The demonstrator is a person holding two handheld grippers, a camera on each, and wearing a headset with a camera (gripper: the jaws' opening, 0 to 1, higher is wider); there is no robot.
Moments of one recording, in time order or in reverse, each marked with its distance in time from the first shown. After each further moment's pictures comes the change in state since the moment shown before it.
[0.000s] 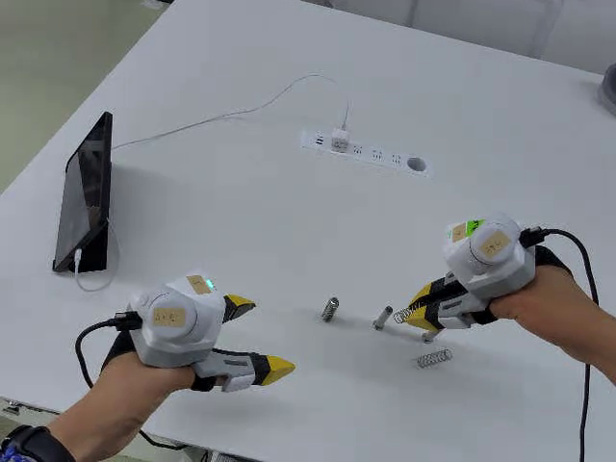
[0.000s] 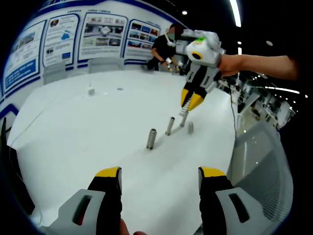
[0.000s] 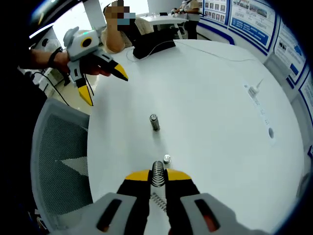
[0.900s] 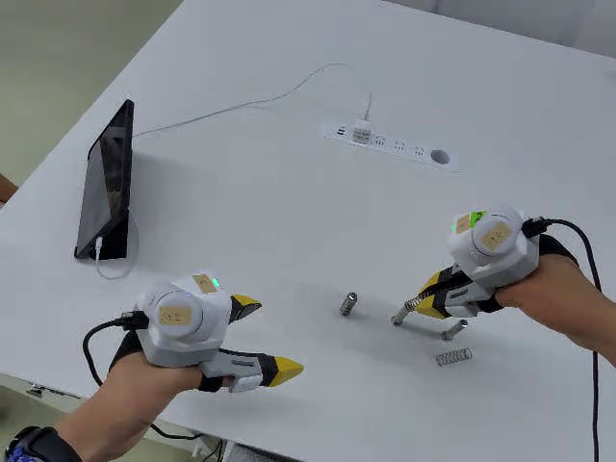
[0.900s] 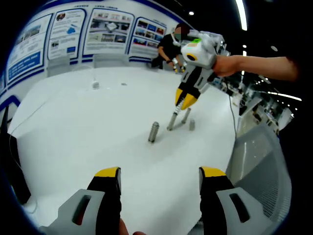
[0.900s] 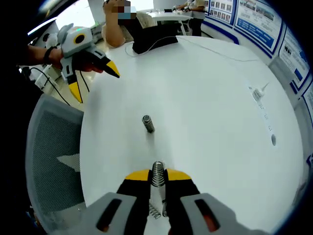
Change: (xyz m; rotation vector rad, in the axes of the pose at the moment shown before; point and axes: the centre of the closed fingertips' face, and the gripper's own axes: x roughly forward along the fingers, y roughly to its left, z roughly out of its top) left arm -0.007 0.002 -0.013 -0.053 0.009 0.011; right arm 0.020 -0.010 0.006 -0.043 0.034 0.011
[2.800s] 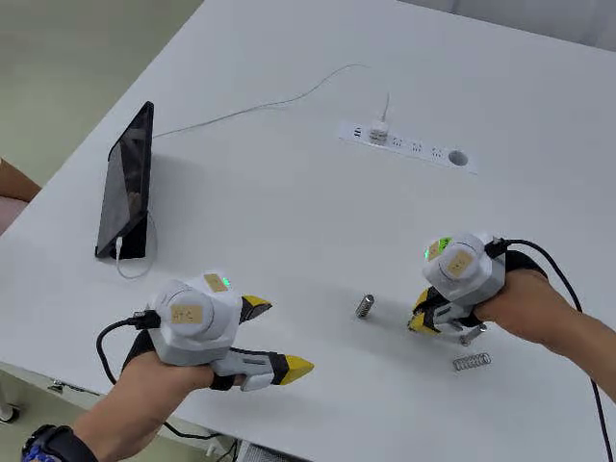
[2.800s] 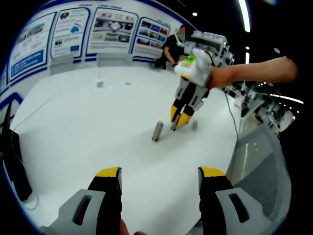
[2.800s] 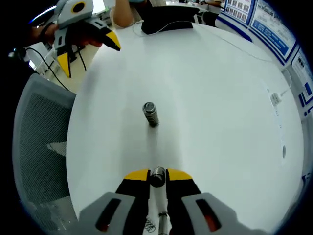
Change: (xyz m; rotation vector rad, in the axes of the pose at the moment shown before) left arm -0.006 0.007 -0.002 -0.019 -0.003 0.020; right arm 0.052 0.003 -0.012 -0.099 0.100 0.023
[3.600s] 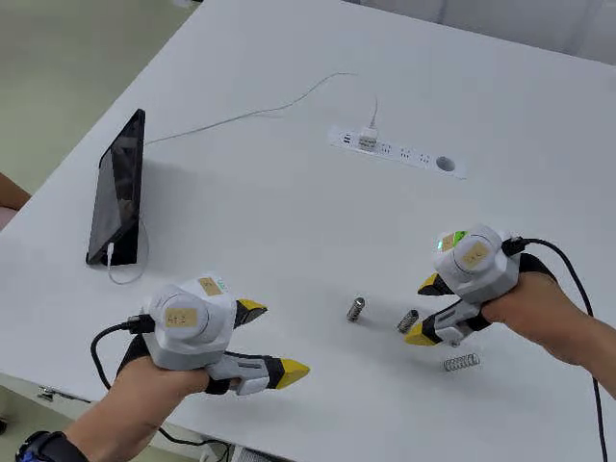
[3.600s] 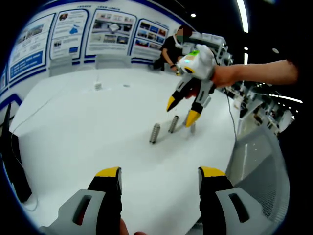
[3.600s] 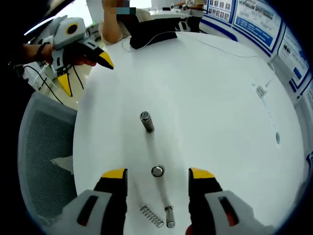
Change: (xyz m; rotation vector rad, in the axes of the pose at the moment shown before) left arm 0.000 -0.006 0.005 0.006 -0.014 -0.011; right arm -0.030 0.000 0.004 0.119 -0.101 -0.044
